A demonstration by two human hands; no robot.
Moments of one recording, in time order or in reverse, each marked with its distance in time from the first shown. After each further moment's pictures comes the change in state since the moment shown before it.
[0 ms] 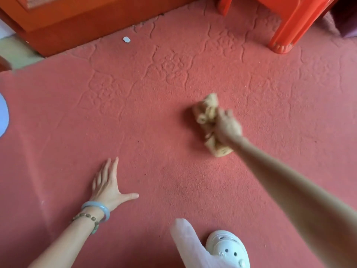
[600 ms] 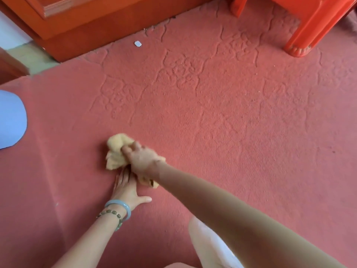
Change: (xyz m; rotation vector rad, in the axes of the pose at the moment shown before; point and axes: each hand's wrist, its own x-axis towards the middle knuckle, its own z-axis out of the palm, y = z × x) left_hand 0.016 0.021 0.006 0.104 -0.133 -0.009; right_hand -0.054 -0.211 0.090 -0.065 -0.491 -0.632
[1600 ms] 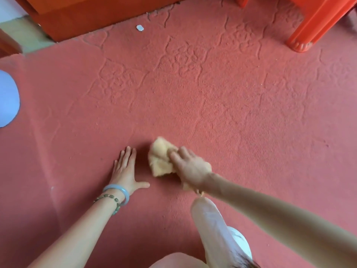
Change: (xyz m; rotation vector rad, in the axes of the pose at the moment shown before) left_hand 0.004 -0.011 0.008 -0.051 0.039 0.059; right_hand -0.117 0.071 0.018 -0.065 0.076 0.133
